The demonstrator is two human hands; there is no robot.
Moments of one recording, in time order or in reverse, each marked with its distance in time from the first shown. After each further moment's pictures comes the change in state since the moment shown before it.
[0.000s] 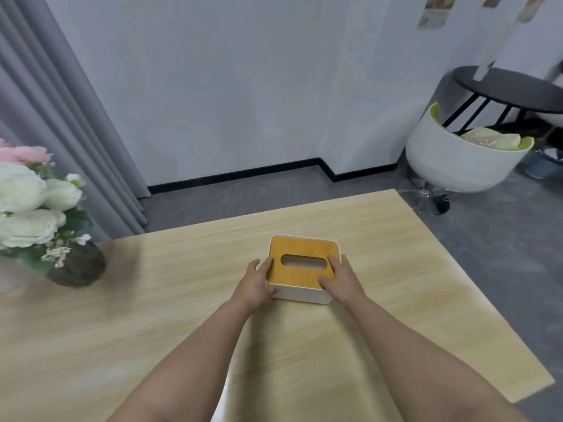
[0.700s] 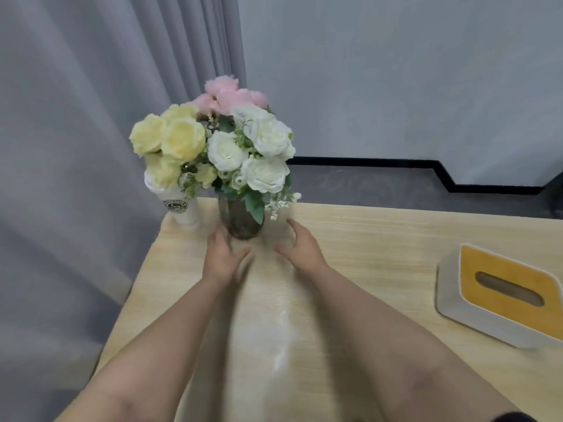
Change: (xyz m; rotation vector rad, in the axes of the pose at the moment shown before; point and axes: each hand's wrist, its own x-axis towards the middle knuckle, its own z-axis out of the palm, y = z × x) left_hand -0.084 -0.319 -0.188 -0.302 0.676 -0.293; right_hand -0.020 -0.311 0.271 0.133 -0.277 -0.443
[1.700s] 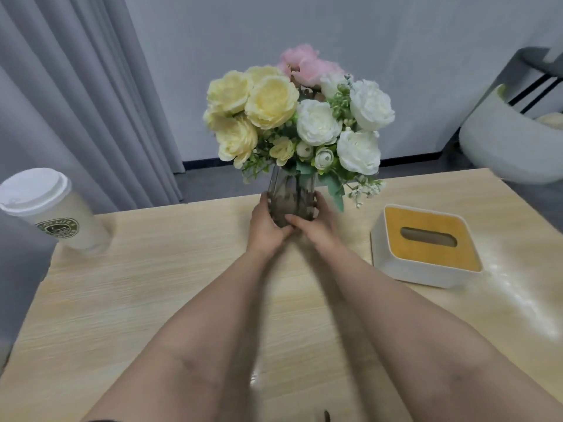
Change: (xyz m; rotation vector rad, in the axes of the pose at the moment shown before) left_hand -0.006 0.125 0.165 -0.357 -0.286 0.354; right_hand -0.024 0.077 -0.098 0.304 0.485 0.158
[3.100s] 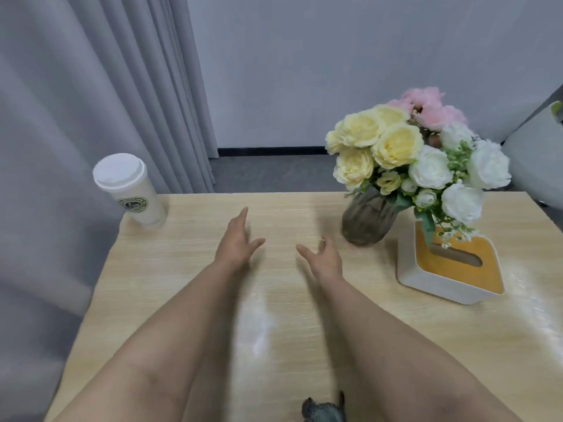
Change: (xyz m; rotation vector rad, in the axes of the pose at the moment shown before) left_hand -0.049 -0.027 -0.125 0.361 -0.044 -0.240; right_hand -0.051 0.018 0.051 -0.044 -0.061 0.277
